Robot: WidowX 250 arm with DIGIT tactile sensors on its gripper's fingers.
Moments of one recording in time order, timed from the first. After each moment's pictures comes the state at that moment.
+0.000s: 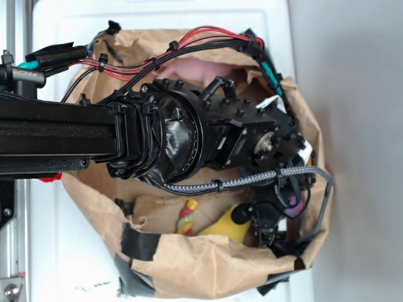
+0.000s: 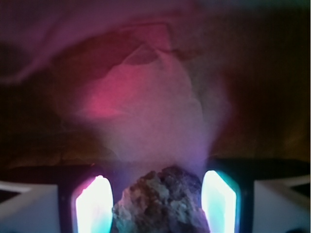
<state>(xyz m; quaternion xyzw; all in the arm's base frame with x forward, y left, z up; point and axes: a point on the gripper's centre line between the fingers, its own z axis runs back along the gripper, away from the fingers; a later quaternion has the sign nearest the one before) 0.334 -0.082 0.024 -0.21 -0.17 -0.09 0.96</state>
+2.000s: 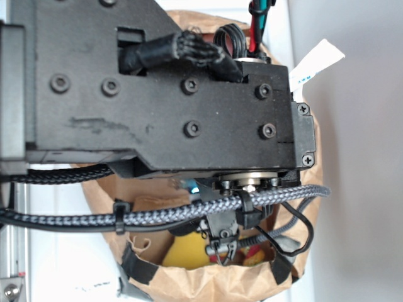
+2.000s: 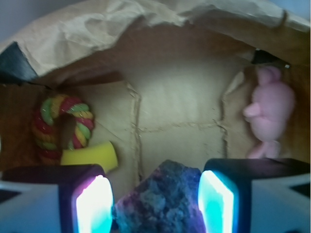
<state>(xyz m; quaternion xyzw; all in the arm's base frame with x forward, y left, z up) 0.287 -0.013 0.158 -0.01 -0.08 0.04 1.00</state>
